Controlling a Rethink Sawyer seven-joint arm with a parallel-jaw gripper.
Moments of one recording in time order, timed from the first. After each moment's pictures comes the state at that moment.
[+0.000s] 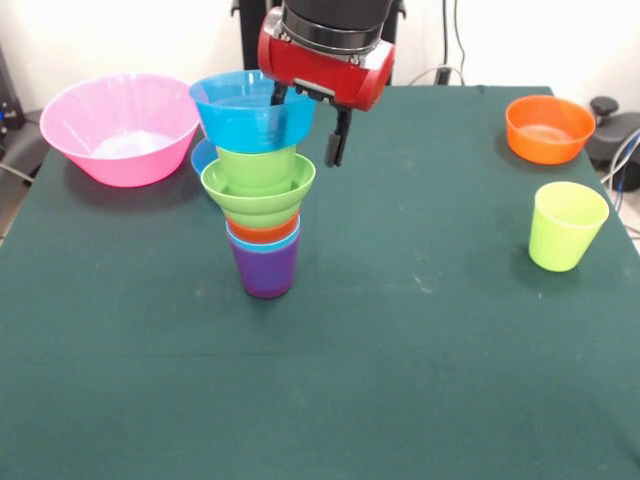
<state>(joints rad) -0.23 -0.63 0.03 1.36 -0.24 0.83 2.06</state>
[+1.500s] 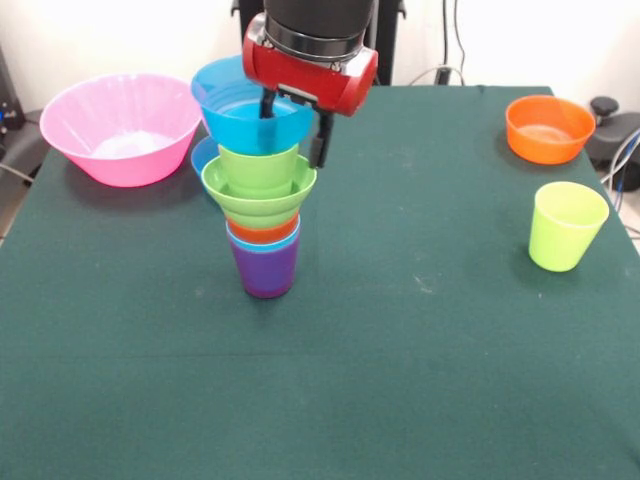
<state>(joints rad) -0.26 -0.62 0.03 1.36 -0.24 0.84 2.06</state>
